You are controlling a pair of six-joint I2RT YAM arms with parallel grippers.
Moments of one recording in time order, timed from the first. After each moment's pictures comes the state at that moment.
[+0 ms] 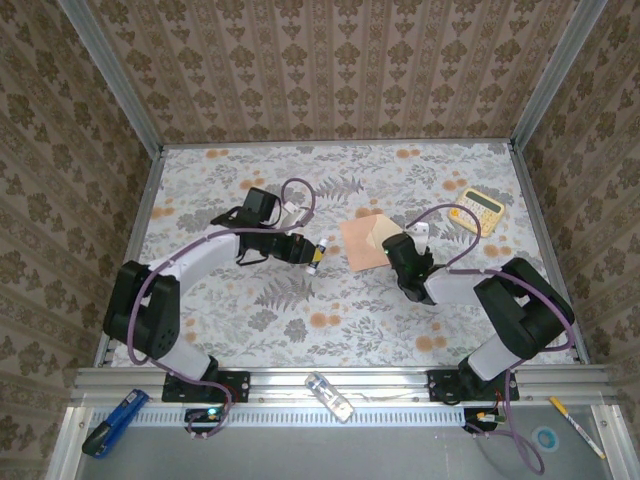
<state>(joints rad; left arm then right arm) -0.50 1.54 1.00 -0.47 0.77 -0.11 0.54 1.56 0.55 0.21 0.69 0.50</state>
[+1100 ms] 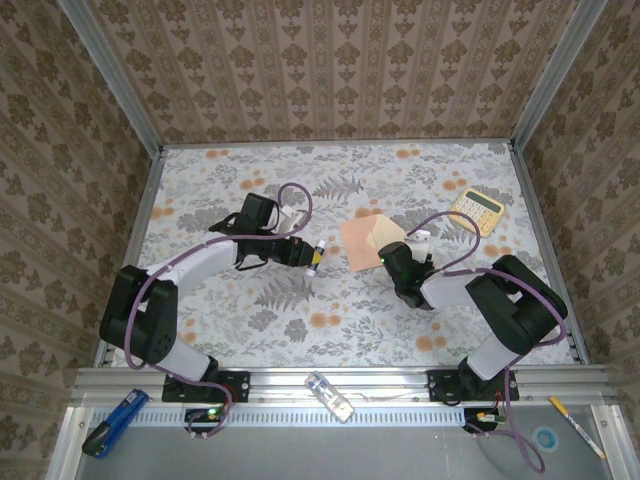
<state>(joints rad) -0.50 1.52 0.94 -0.39 0.76 -0.15 0.57 1.60 0.52 0.21 0.78 0.58</state>
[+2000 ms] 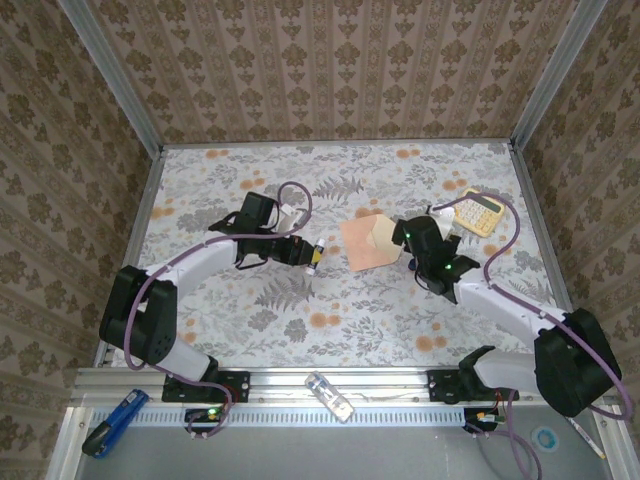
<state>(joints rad) -0.50 1.51 0.96 -0.39 0.74 -0.15 0.46 1.21 0.68 -0.14 0.56 0.60</state>
